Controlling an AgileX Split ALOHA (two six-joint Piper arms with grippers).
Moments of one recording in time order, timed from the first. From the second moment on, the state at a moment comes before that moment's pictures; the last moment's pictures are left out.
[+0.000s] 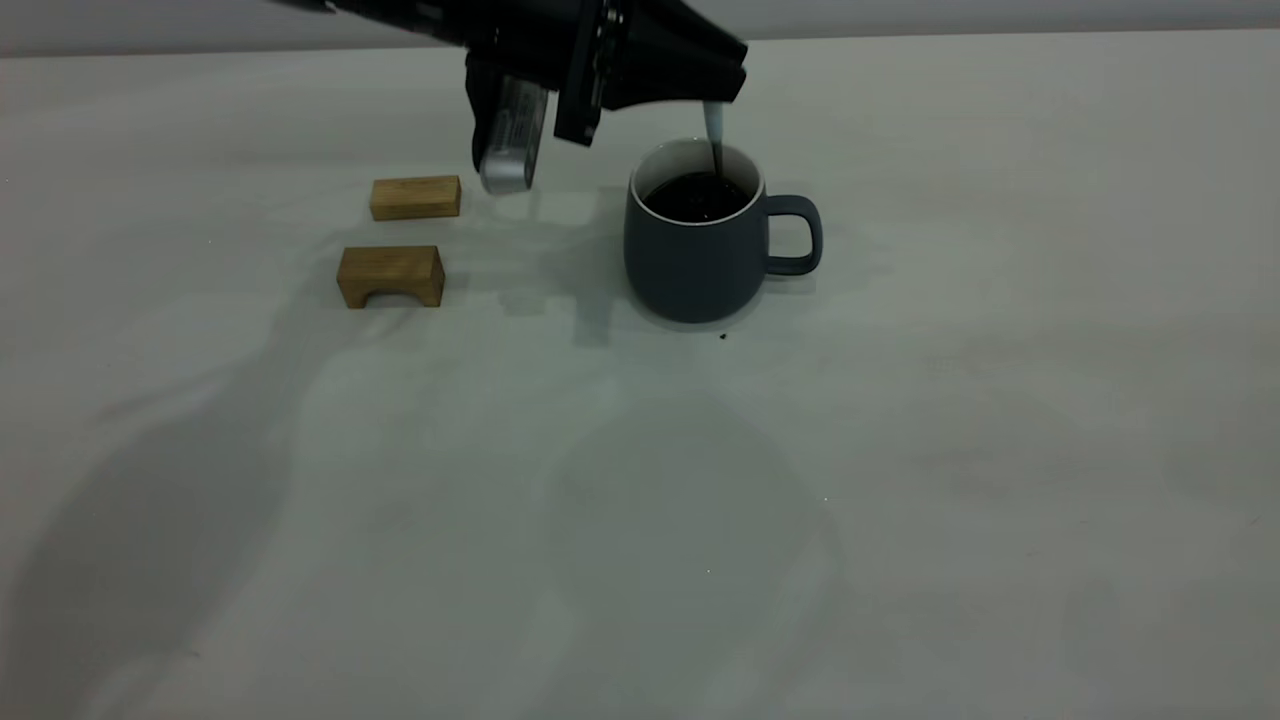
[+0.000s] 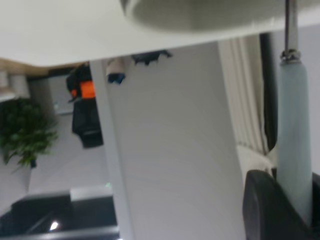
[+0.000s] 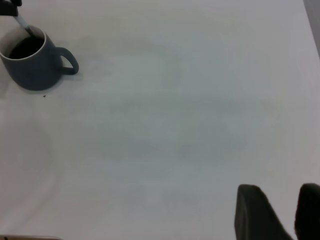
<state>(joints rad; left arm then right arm) -0.26 2.59 -1.81 -1.46 1.03 -0.74 0.03 0.02 -0.47 0.00 1.14 -0.02</state>
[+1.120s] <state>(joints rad) -0.23 2.60 -1.81 -1.49 1.16 -0.84 0.03 0.02 -0.47 0.00 1.14 -0.02</state>
